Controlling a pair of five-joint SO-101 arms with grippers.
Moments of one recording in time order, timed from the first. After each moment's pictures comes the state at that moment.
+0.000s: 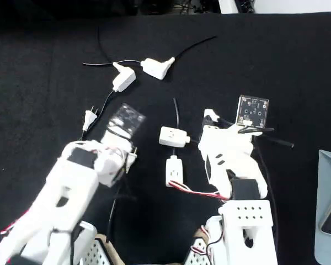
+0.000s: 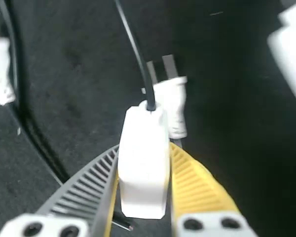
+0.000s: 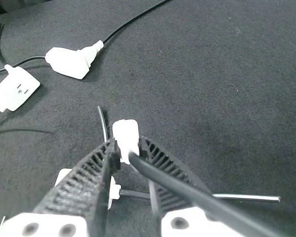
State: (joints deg) left arm 13.8 -40.2 60.2 56.7 -17.6; right arm -1.3 -67.0 76.2 32.7 -12.6
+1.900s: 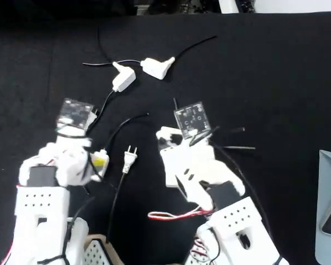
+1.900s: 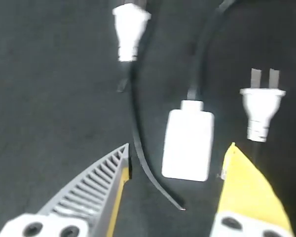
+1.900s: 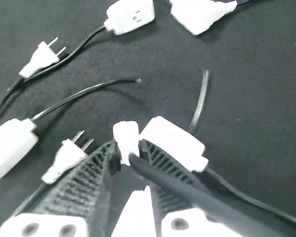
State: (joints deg) left arm -6.2 -59.1 63.9 62.8 -18.9; right arm -24.0 -67.1 75.2 39.7 -4.2
